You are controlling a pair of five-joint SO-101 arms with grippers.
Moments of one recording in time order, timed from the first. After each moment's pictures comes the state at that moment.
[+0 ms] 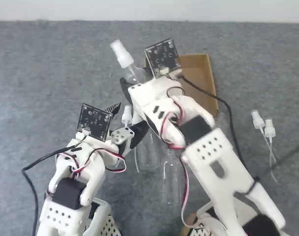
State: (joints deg) left arm 14.0 -81.4 68.5 49.5 1.7; right arm -36.8 -30.9 26.7 37.5 -6.4
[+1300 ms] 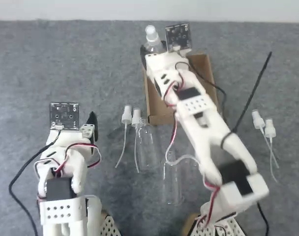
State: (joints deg) left arm -11.9 -81.1 76.8 50.9 -2.5; right arm -22.9 9.4 13.3 2.5 -6.5
